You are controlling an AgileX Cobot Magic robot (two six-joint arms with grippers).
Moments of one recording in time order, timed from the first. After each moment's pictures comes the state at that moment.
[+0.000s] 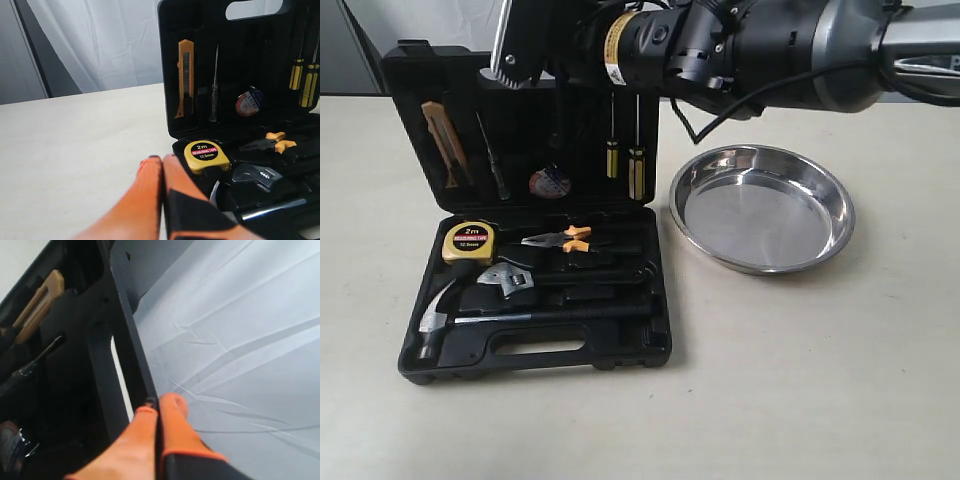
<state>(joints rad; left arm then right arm) -0.02 0.00 0.00 0.03 0.23 0.03 0.70 1.89 -1.40 -0.74 -0.04 -0.18</state>
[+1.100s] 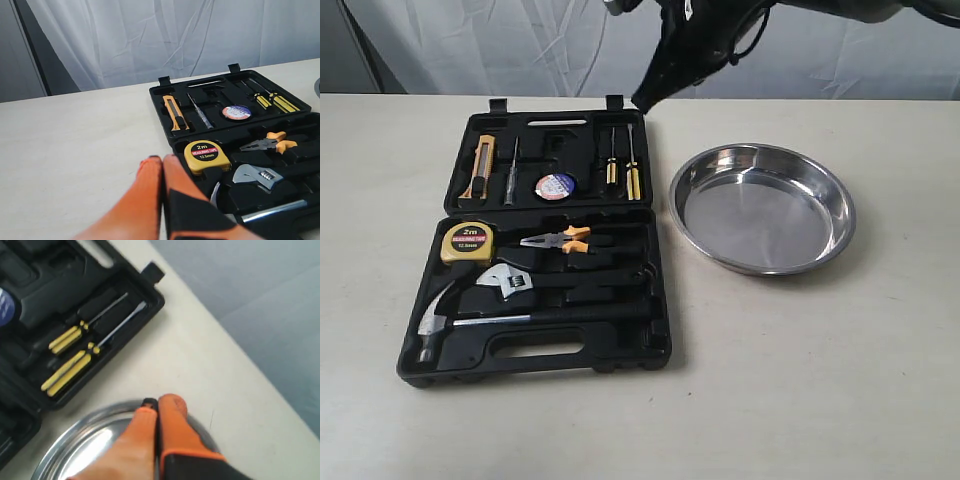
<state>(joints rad) -0.02 0.00 0.00 0.03 0.23 0.03 0.55 1.96 -1.68 -0.32 0.71 -0.18</state>
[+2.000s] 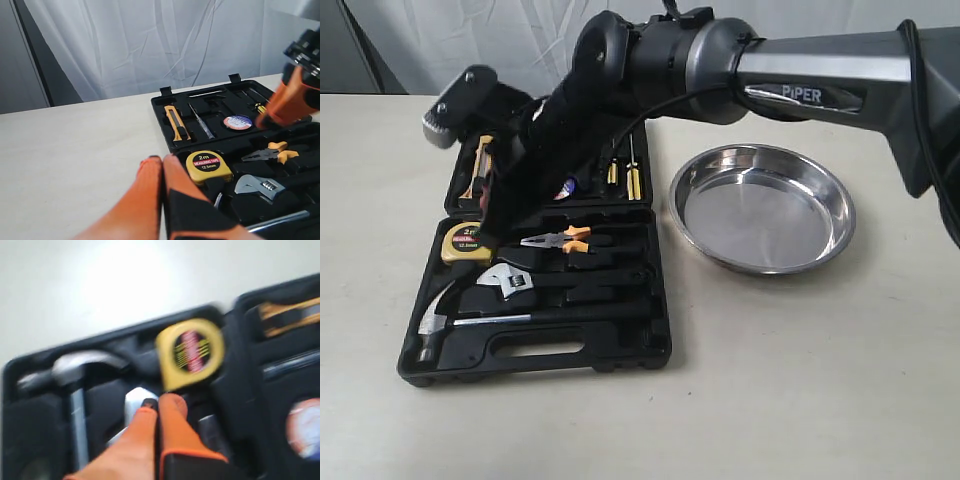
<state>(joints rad) -0.02 0.00 0.00 0.03 0.20 0.03 0.76 2.13 -1.70 0.61 0.70 -0.97</state>
